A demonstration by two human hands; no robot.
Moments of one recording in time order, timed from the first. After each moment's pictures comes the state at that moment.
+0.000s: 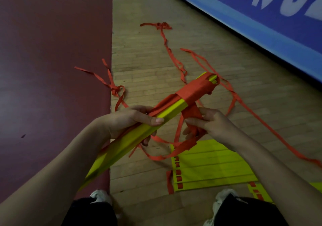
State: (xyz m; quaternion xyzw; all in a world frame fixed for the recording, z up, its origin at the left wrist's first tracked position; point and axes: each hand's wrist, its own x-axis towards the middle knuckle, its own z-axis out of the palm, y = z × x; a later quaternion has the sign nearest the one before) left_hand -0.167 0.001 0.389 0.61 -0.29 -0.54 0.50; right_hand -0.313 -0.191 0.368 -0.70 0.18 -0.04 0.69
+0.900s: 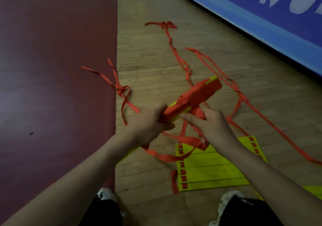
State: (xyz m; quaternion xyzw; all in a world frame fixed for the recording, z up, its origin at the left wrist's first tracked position) left_hand -0.189 -0.017 0.368 0.85 -0.37 -0.22 0.31; right_hand -0.302 -0.167 0.359 -0.79 0.20 -0.19 0.54
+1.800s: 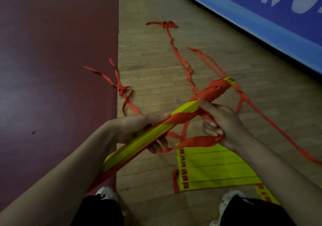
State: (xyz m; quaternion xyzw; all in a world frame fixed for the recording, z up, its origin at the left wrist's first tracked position) left_hand -0.177 0.006 0.382 0.64 -0.21 -0.60 0.44; right_hand -0.303 -0.177 0.375 -0.56 0.21 -0.12 0.79
